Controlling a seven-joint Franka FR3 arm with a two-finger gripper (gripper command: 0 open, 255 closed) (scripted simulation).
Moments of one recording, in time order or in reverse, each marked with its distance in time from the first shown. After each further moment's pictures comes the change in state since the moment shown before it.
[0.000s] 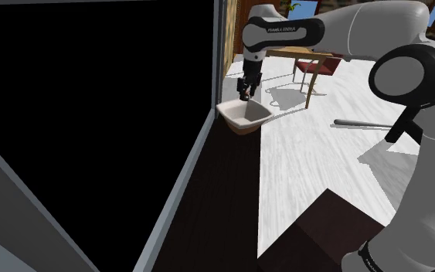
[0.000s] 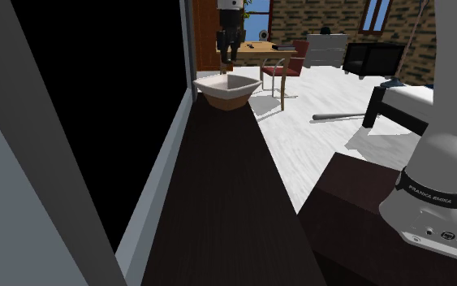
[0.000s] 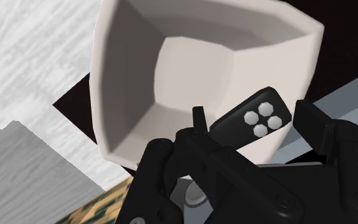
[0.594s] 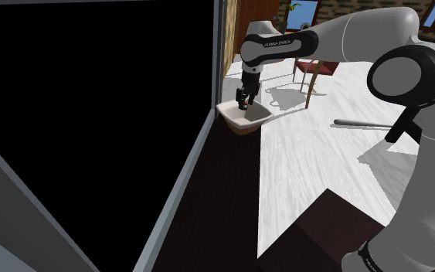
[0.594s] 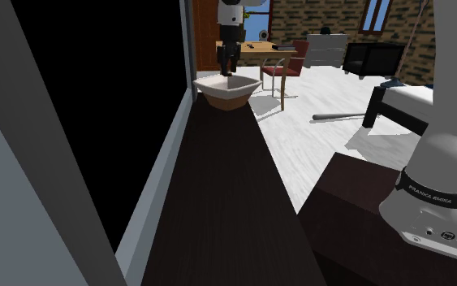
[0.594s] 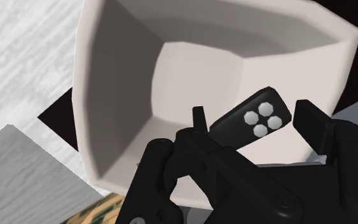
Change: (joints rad) arm -0.004 0.010 -0.002 -0.105 -0.002 0.115 -0.002
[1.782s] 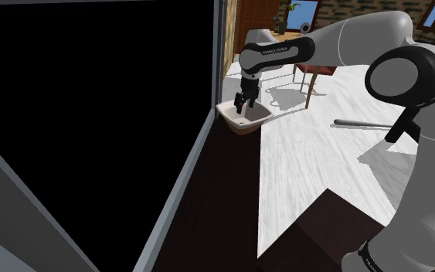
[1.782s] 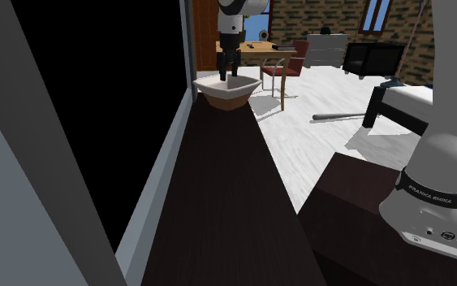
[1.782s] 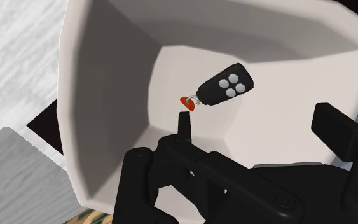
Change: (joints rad) arm 0.000 0.012 -0.001 -0.048 -0.002 0.060 0.002
